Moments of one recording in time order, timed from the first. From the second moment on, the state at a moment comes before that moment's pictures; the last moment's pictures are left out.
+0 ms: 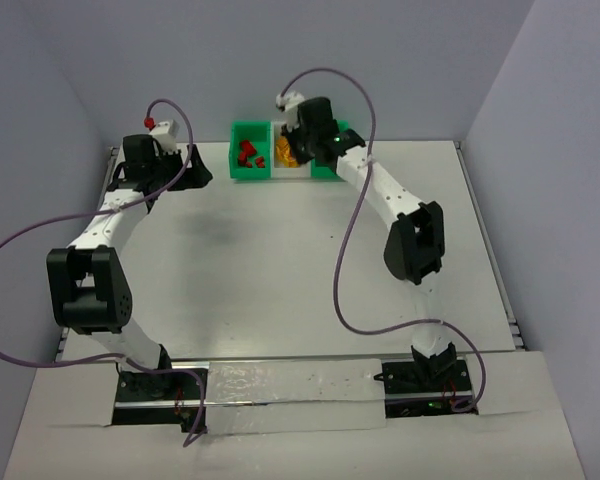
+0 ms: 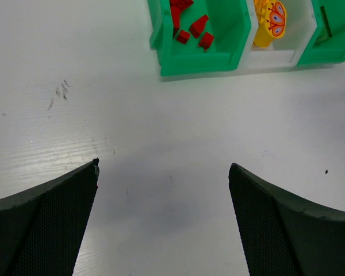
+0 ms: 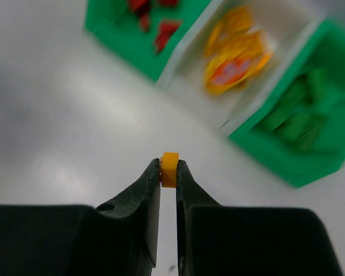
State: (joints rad) left arm -0.02 1.66 1.29 -0.18 0.32 -0.15; right arm 0.53 2.14 2.07 -0.56 -0.03 -0.14
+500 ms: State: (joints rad) left arm -0.02 1.64 1.25 -0.11 0.36 -0.21; right arm 0.44 2.51 2.34 -0.15 -0.01 -0.06
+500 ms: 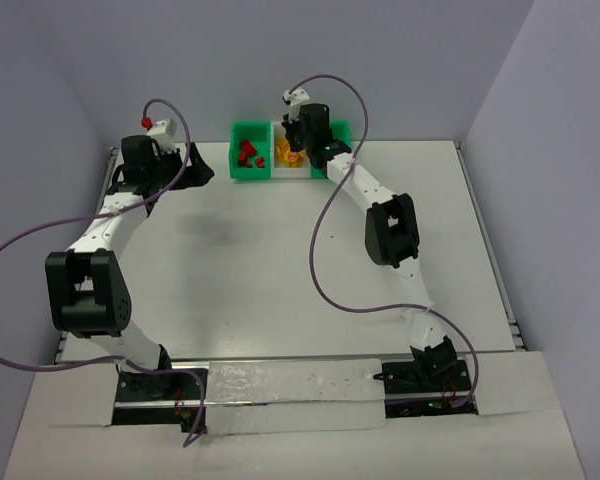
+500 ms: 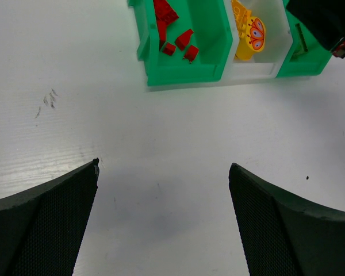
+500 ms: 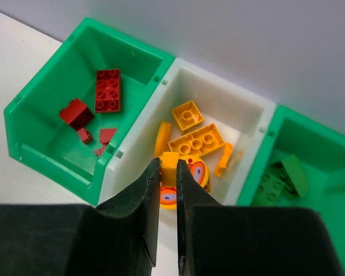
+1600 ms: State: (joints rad) left arm -0.02 1.50 1.22 -0.20 0.34 -0.07; right arm 0.38 1.81 1.84 -0.24 -0.10 -0.04
